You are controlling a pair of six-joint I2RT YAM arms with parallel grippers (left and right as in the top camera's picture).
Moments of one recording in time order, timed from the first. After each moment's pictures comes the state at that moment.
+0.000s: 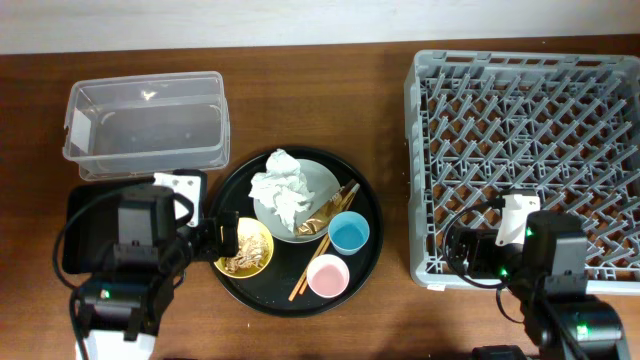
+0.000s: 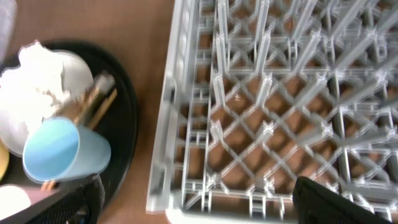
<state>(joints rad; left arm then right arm) -0.11 0.91 0.92 -0.86 0.08 -0.07 0.02 0.71 0.81 -0.92 -0.11 0.13</state>
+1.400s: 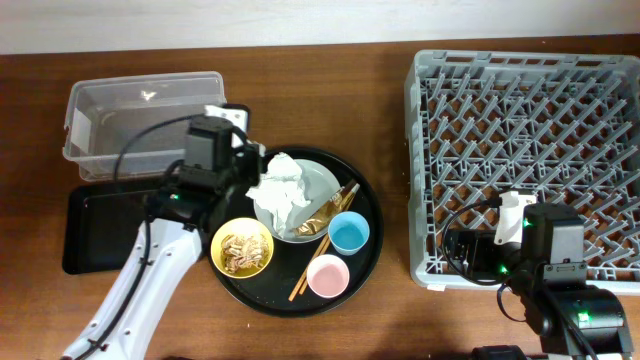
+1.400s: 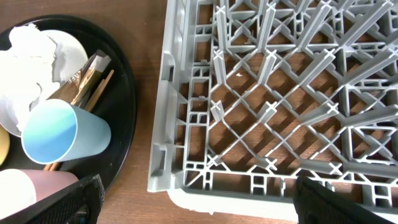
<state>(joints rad) -0.24 1.38 1.03 -0.35 -0.07 -0.12 0.02 0.76 0.85 -1.00 -0.12 0.13</state>
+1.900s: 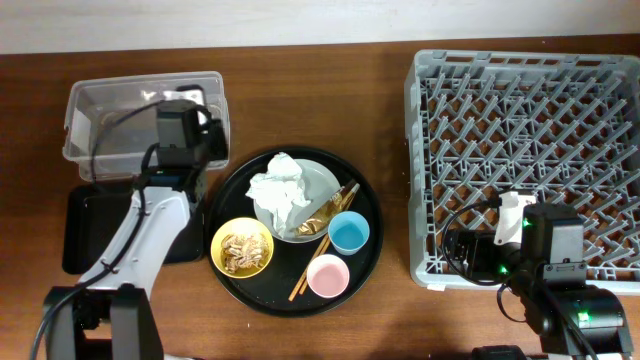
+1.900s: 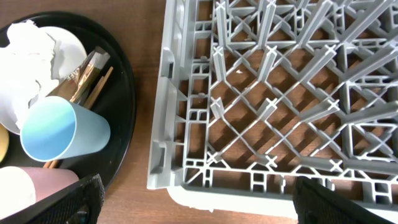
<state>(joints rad) -0.08 1.61 1.04 -0.12 -0.08 -0.12 0.02 0.76 0.85 -1.01 -0.12 0.13</state>
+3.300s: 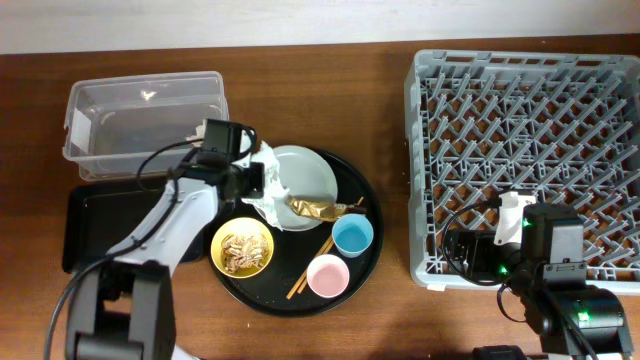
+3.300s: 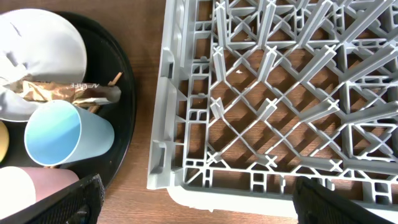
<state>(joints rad) -0.20 1.72 1.07 -0.45 0.05 -0.12 0.02 0.76 0.85 -1.01 -0.12 0.13</state>
